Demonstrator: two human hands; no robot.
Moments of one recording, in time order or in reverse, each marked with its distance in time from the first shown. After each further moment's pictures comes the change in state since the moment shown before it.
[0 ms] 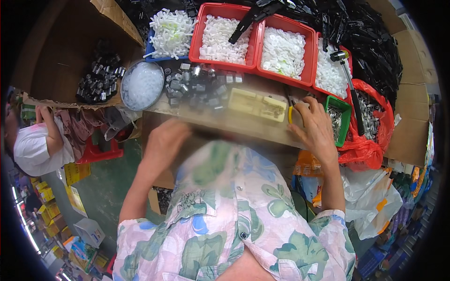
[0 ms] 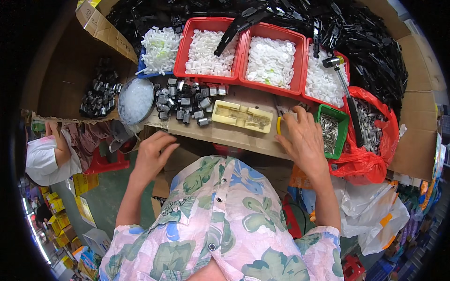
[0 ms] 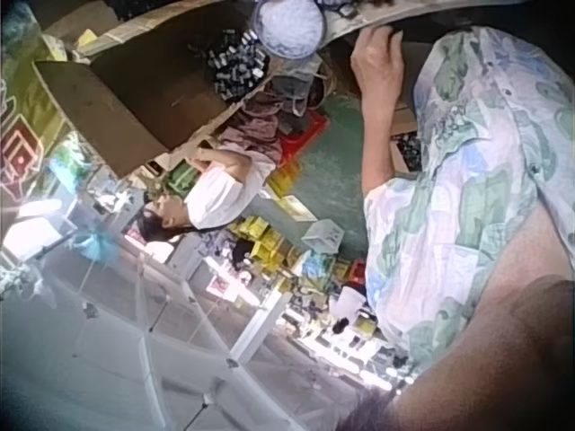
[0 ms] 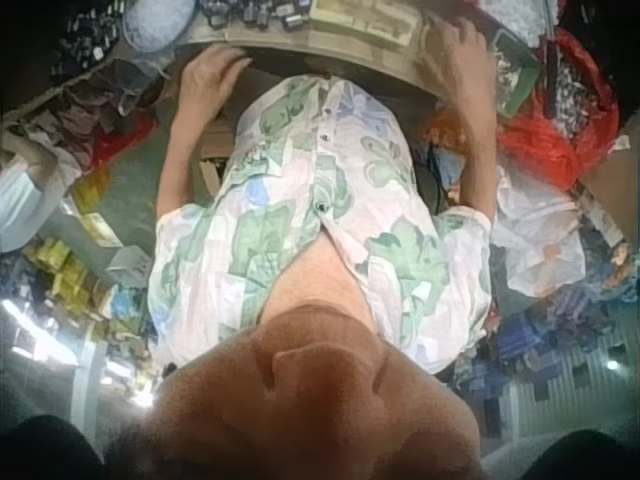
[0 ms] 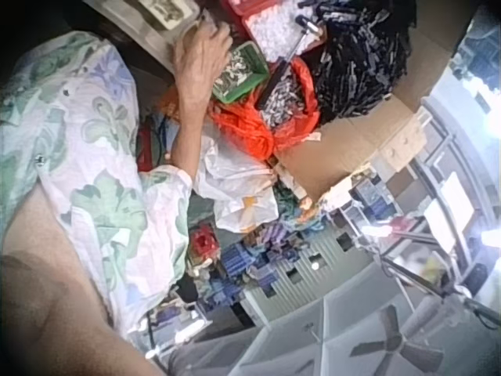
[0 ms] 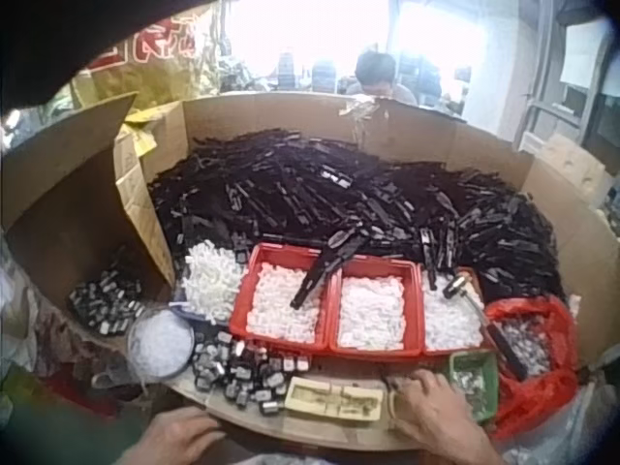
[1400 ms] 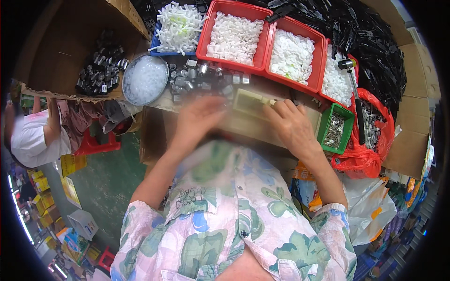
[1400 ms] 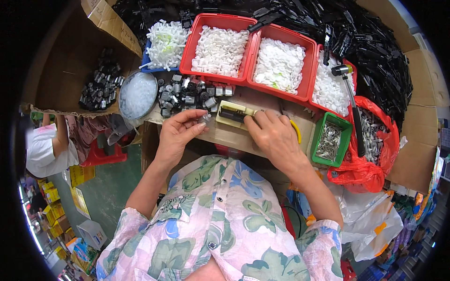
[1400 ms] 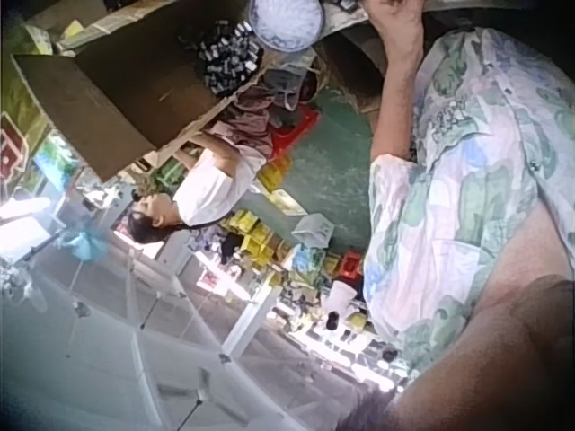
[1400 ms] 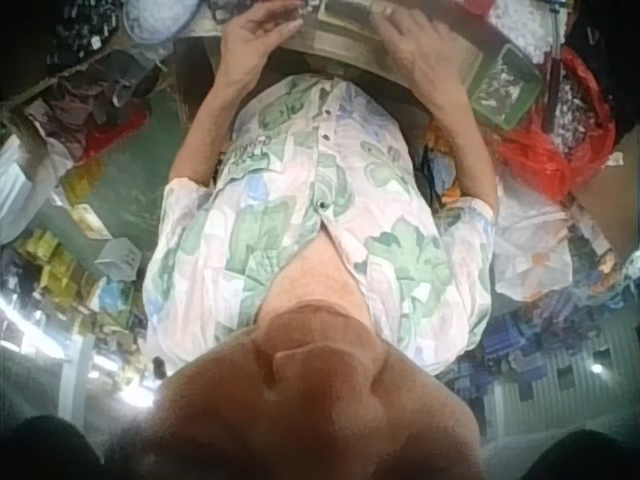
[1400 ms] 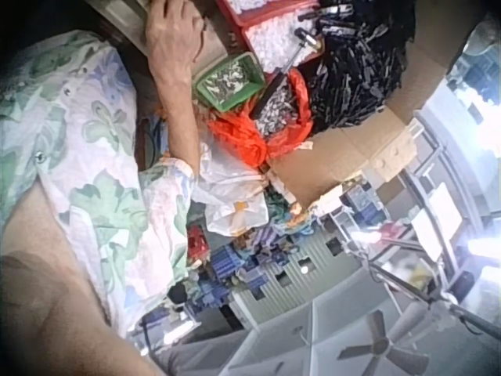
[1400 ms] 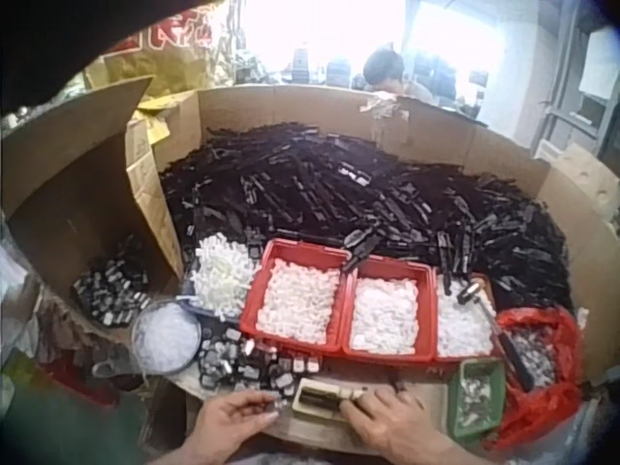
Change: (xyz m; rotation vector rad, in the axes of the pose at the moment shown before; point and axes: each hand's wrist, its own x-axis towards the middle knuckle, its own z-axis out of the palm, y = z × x) left_hand 0.048 0.021 0.056 -1.143 0.110 -0.414; right_hand 0.042 -0.042 0.017 -0.100 0.130 -0.472
